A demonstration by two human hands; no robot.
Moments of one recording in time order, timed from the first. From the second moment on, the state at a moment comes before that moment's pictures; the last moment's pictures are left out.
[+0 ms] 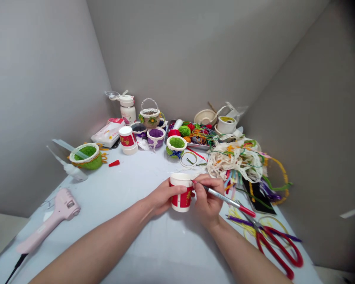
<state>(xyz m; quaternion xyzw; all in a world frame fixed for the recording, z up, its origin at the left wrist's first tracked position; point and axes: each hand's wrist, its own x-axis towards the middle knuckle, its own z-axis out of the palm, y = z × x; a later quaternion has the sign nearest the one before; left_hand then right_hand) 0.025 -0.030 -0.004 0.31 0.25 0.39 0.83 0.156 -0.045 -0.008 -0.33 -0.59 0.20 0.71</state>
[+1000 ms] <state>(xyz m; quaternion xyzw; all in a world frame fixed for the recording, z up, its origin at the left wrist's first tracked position) 0.023 -0.028 -0.008 0.32 0.23 0.37 0.84 0.158 -0.044 -0.014 -0.32 -0.60 0.21 0.71</state>
